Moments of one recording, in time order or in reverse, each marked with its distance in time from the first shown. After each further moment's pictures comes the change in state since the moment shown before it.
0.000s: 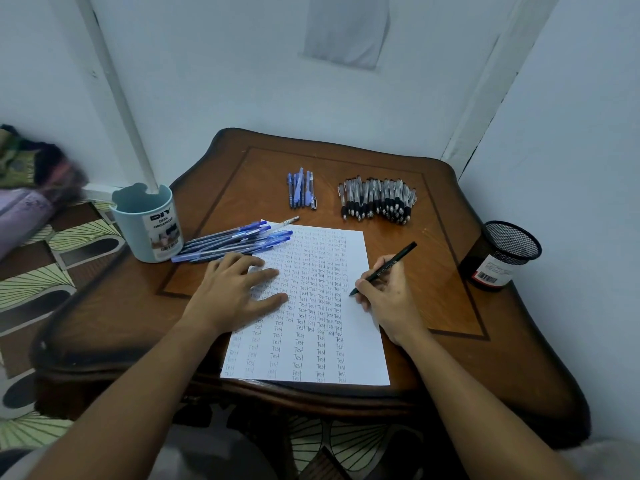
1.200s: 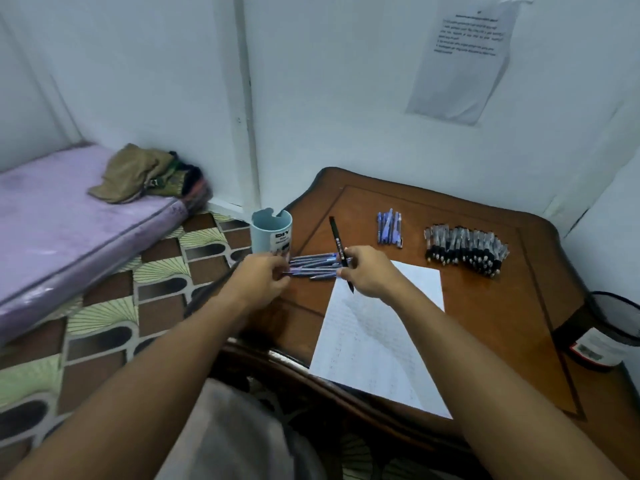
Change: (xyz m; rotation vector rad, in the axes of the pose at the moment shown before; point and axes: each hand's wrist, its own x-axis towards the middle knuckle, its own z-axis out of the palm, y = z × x) left_hand -0.020 -0.025 -0.112 -0.146 0.013 -0.433; right_hand 0.036 -0.114 0.136 -0.795 -0.451 -0.095
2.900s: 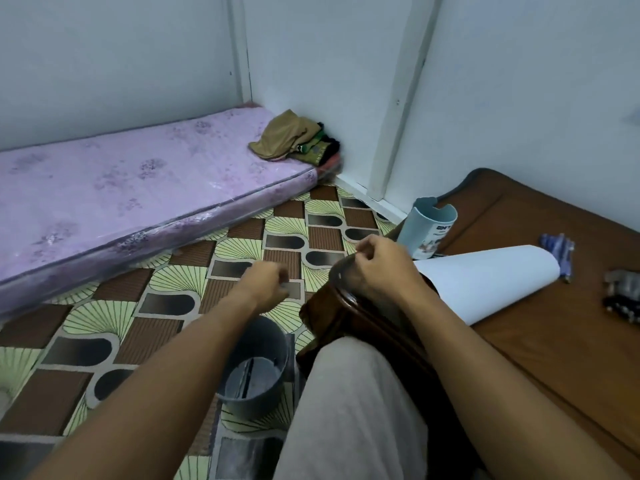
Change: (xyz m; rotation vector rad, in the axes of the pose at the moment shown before) left_hand -0.163 -0.164 -0.073 0.035 -0.001 -0.562; right_hand -0.014 -0.157 0.152 -0.052 -0.142 -0.325
